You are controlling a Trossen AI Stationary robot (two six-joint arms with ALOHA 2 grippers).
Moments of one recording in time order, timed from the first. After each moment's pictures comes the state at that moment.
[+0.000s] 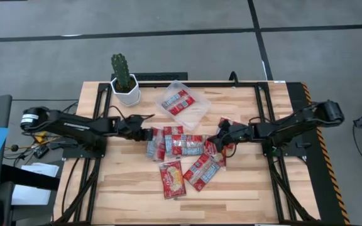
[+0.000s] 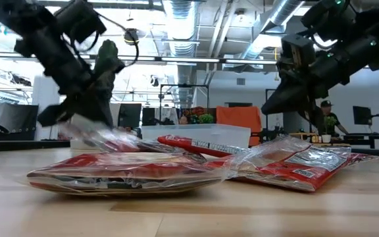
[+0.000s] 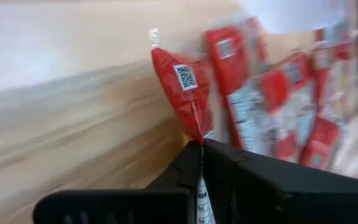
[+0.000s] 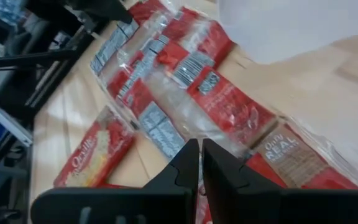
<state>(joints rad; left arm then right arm) 0.09 1.13 0.44 -0.03 -0.11 -1.23 0.06 1.22 0.36 0.36 0.16 0.86</state>
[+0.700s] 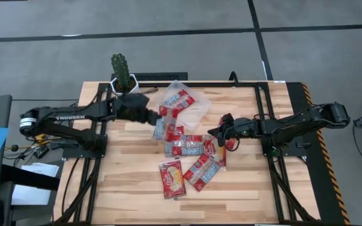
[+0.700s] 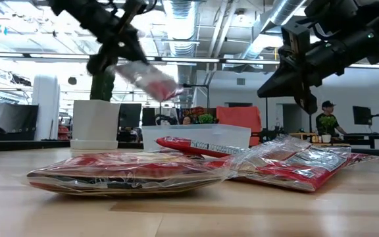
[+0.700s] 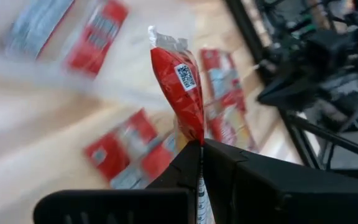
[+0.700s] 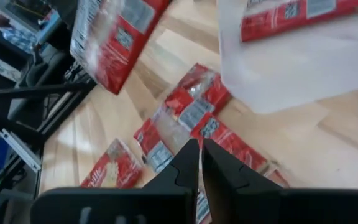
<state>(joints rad) 0.25 1.12 0.84 -0.21 -0.02 -0.90 0.00 1.12 0.36 0.36 0.18 0.78</state>
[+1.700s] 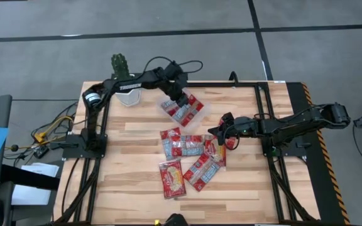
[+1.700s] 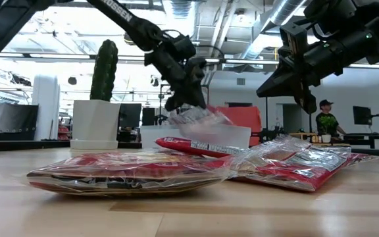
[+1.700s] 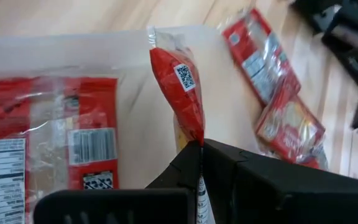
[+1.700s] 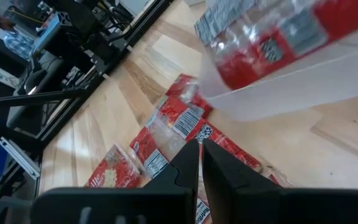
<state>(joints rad) 0.56 2.01 1.57 -0.44 0.49 -0.25 -0.02 1.11 0.36 0.35 0.18 0.80</state>
